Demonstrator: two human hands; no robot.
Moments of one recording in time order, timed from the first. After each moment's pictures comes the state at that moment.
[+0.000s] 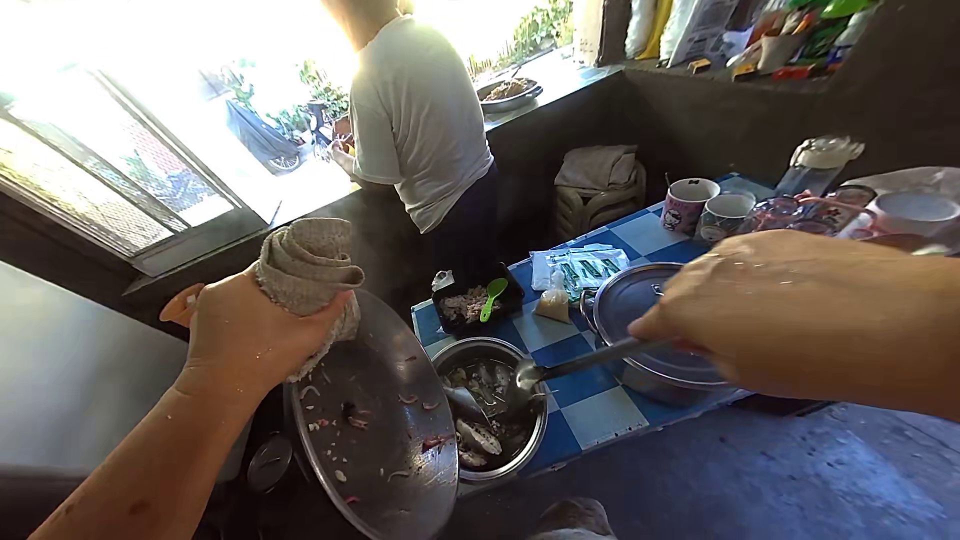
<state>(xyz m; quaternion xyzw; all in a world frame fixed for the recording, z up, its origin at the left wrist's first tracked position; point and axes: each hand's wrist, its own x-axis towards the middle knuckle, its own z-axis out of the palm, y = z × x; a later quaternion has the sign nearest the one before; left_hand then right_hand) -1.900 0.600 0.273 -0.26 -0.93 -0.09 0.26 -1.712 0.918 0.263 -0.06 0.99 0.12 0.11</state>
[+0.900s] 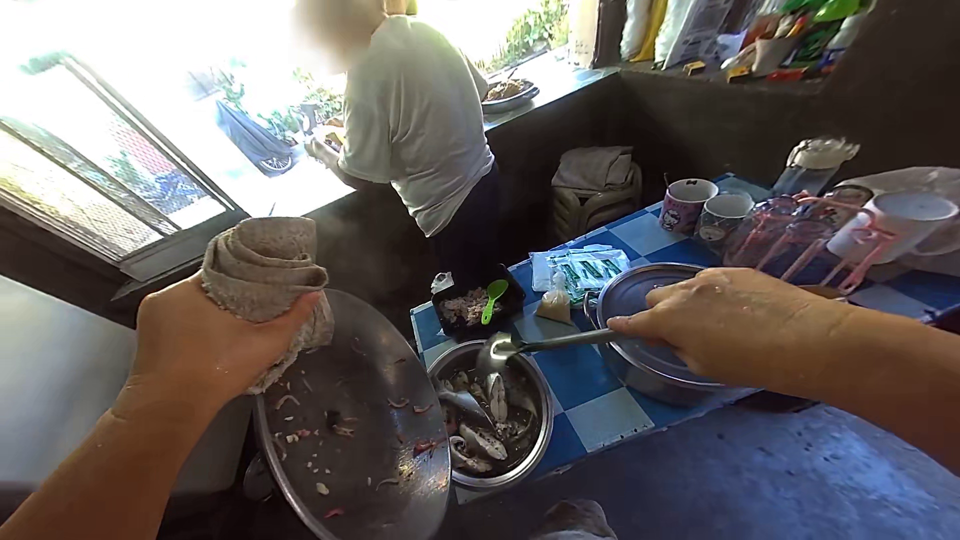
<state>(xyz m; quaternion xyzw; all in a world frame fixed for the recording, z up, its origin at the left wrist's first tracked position) -1.913 0.576 0.285 -0.24 -0.93 -0.11 0.25 -1.733 0.932 0.211 -0.02 0.99 0.08 0.11</state>
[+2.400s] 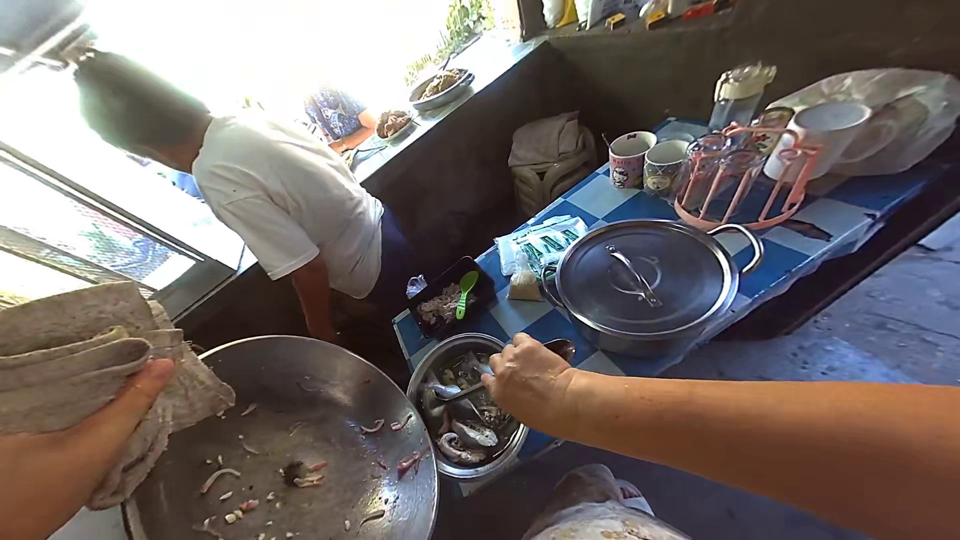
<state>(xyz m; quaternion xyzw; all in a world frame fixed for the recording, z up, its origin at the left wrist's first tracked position) -1.893 0.543 0.309 -0.23 -0.94 -0.16 0.17 -1.761 0.836 0.139 -0.10 0.98 -0.03 0.18</state>
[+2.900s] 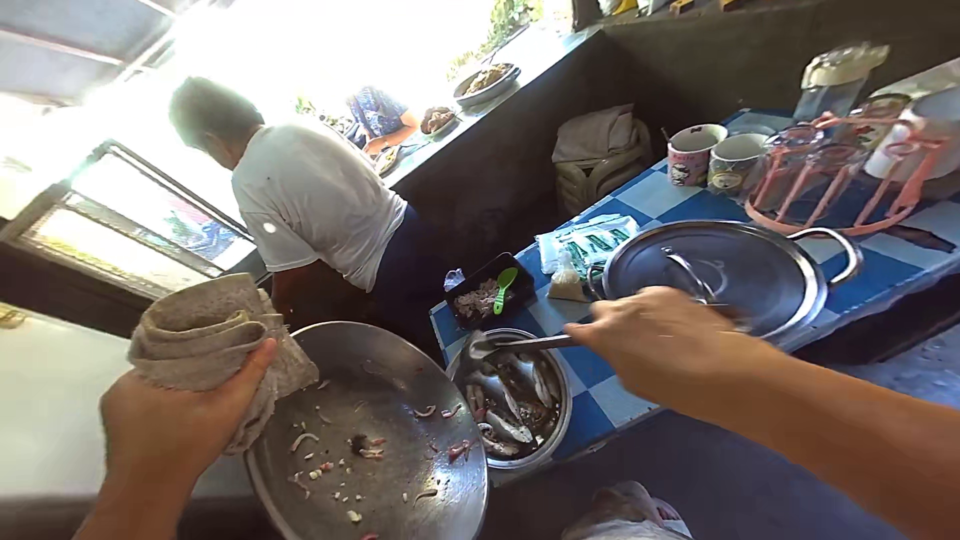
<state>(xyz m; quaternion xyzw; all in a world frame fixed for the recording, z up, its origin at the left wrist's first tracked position) -1.885 0.537 0.291 -0.24 -0.92 -0.15 0.29 -1.721 0.881 0.178 0.03 1.00 -0.05 0.04</state>
